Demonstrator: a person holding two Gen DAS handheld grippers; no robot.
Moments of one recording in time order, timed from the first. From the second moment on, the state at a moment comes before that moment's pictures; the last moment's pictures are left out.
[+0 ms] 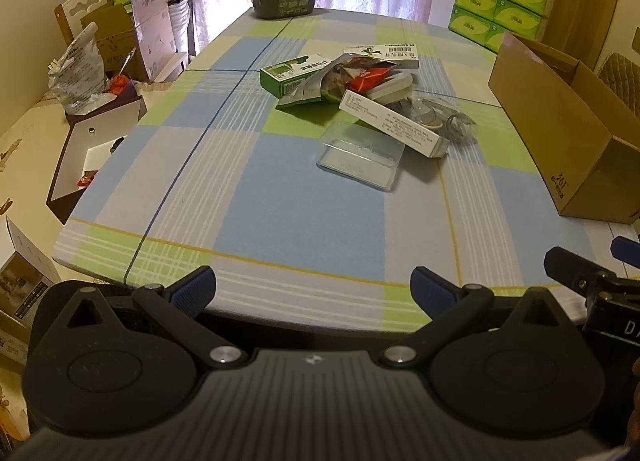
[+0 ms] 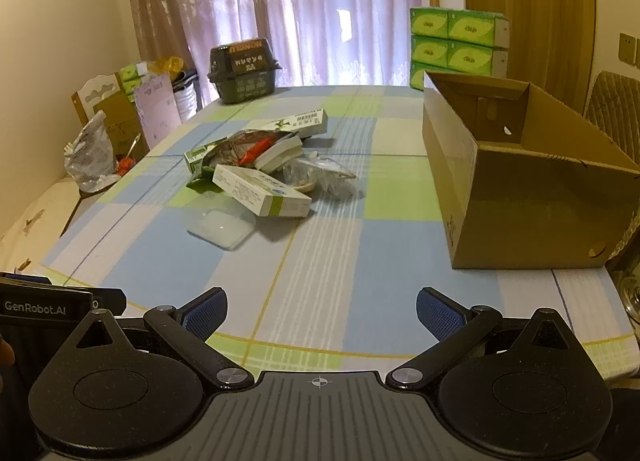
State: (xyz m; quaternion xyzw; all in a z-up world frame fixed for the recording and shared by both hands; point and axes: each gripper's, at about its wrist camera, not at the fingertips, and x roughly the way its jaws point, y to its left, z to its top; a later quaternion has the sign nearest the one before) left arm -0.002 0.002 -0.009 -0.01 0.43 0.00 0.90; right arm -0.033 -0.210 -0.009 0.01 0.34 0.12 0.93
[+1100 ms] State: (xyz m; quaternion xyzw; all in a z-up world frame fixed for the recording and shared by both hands) left arm -0.001 0.003 -0.011 -0.02 0.43 0.00 0.90; right arm -0.028 -0.212 -0.021 0.02 0.37 0.13 0.92
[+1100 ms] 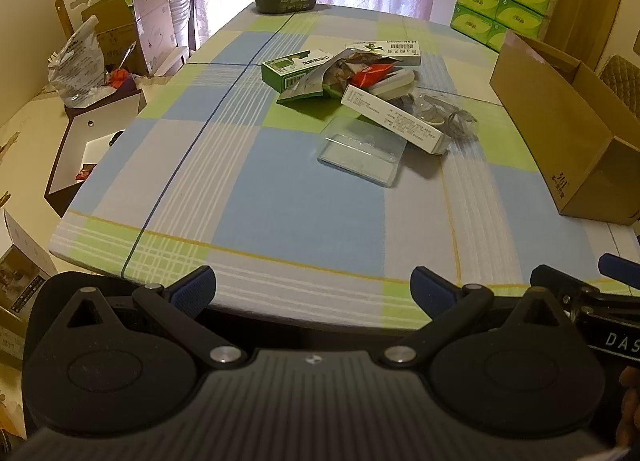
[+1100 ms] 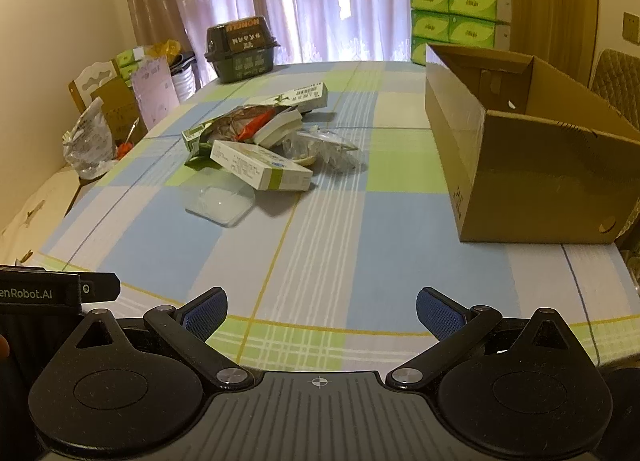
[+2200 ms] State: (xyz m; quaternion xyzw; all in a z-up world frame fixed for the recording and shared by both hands) left arm 0.084 0.010 -0.017 0.06 0.41 -0.10 0.90; right arm 0.045 -0.187 -0.026 -0.10 0.33 0.21 0.92
